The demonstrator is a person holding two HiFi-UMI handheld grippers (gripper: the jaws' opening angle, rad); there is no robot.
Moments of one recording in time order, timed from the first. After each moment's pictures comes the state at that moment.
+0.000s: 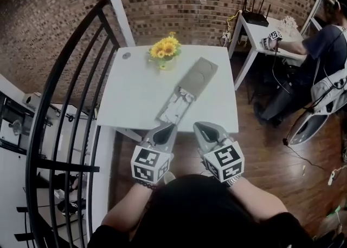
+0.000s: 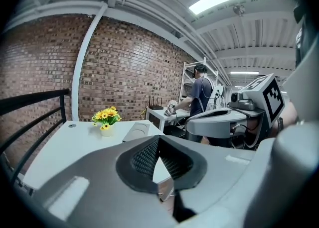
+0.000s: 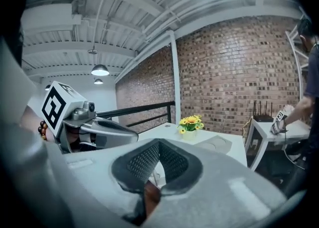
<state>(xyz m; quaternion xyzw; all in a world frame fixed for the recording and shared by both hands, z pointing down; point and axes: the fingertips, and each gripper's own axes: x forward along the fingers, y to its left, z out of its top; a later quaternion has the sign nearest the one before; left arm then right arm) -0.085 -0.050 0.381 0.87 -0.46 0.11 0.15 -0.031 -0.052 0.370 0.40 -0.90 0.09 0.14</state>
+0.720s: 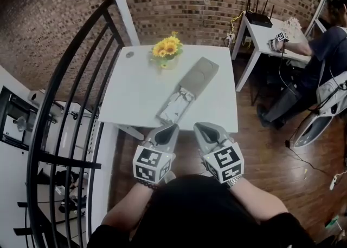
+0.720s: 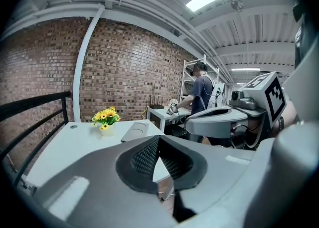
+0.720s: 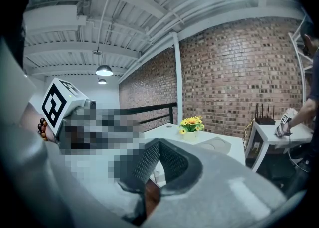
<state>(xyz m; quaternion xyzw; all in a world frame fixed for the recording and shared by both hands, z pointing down) -0.068 -0.037 0.380 0.86 -0.47 0.12 0.14 -0.020 -0.038 0.367 0.38 -0.91 0.08 0.14</state>
